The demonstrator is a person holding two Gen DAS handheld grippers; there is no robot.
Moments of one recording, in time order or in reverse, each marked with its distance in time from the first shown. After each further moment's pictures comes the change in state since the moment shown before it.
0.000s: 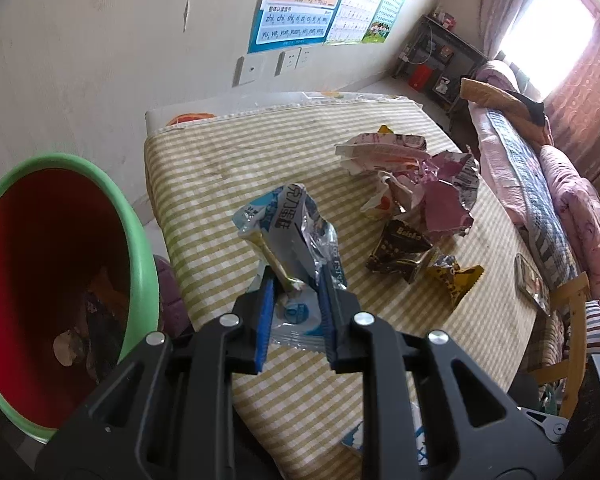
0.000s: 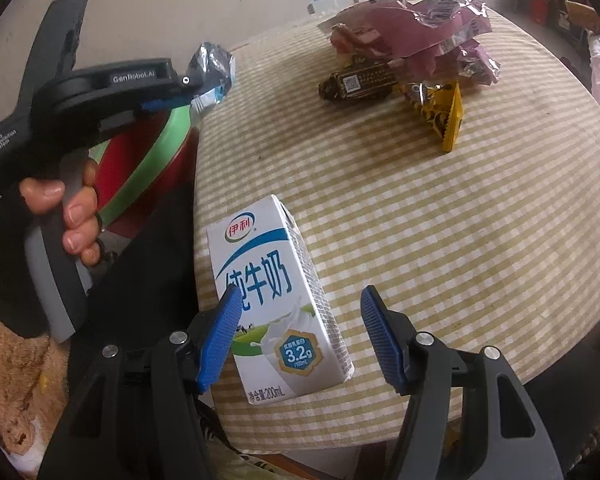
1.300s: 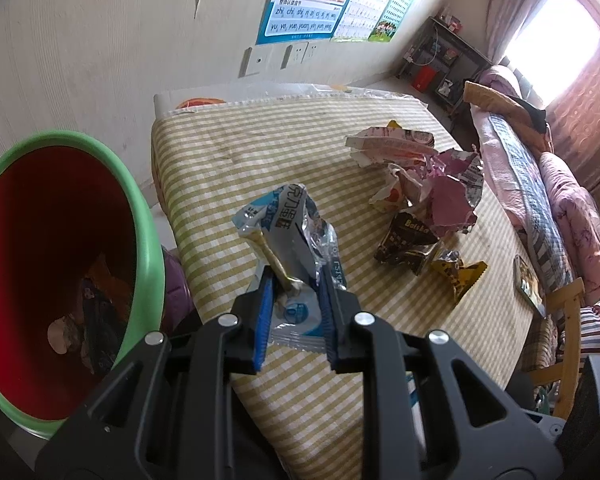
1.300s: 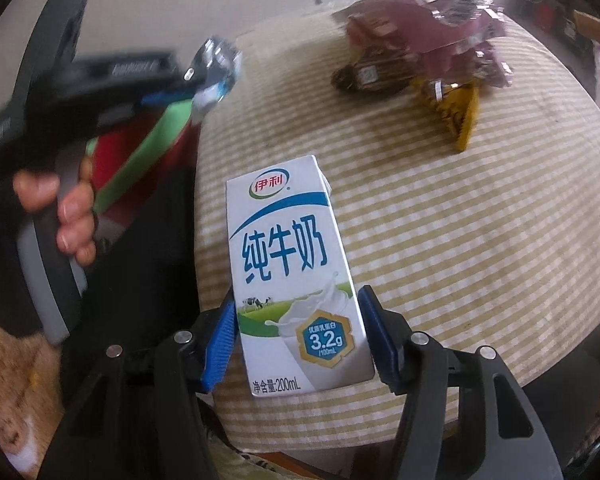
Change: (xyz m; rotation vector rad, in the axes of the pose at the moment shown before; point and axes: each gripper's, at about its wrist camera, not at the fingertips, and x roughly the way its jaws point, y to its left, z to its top) left arm -0.002 0.014 -0.008 -0.043 0.014 -0.017; right arm 0.016 0.015 0.007 -0.009 0.014 -0.027
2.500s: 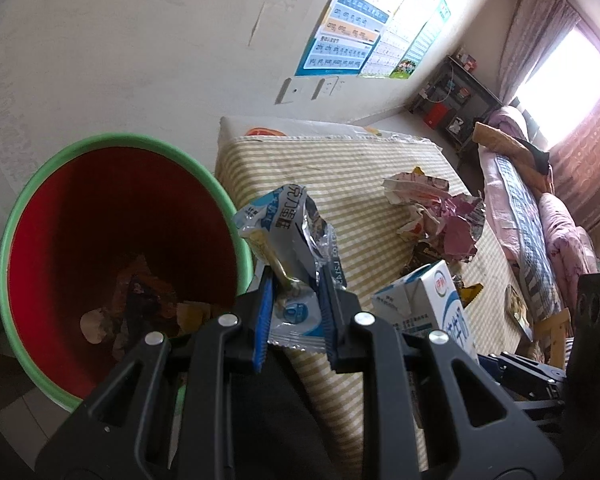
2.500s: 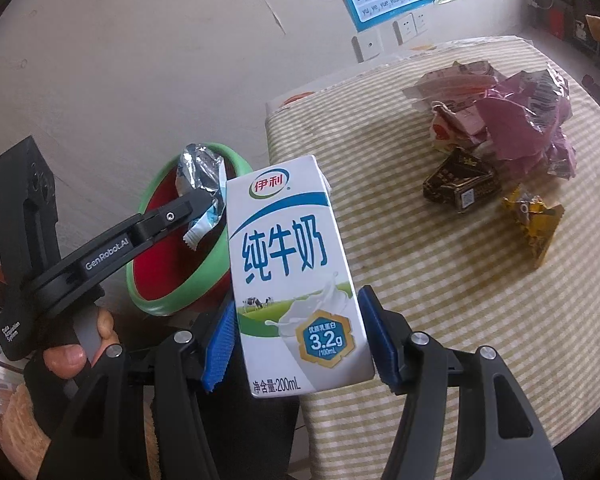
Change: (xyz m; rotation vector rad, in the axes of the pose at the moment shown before) left arm -0.060 0.061 -0.005 -0.109 -0.088 0.005; right arm 0.010 0.052 0.093 0.017 -0.098 0.135
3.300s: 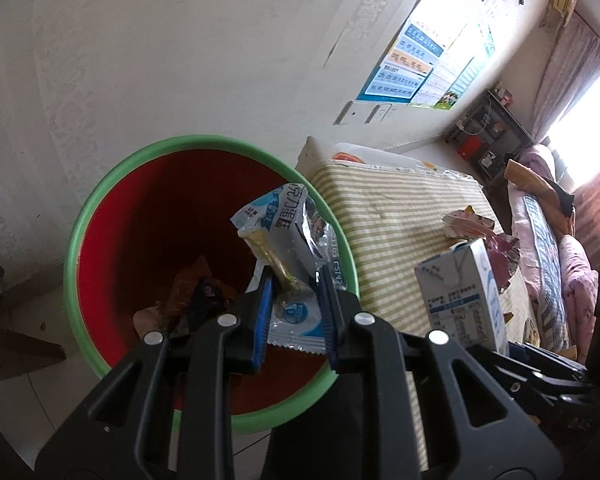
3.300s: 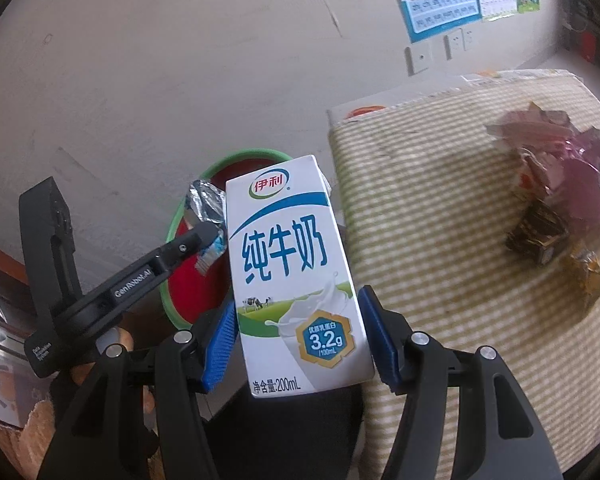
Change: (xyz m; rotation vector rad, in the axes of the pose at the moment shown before) left arm -0.026 0.073 0.003 -0.127 -0.053 0.086; right arm 0.017 0.063 0.023 -0.092 0.001 0.060
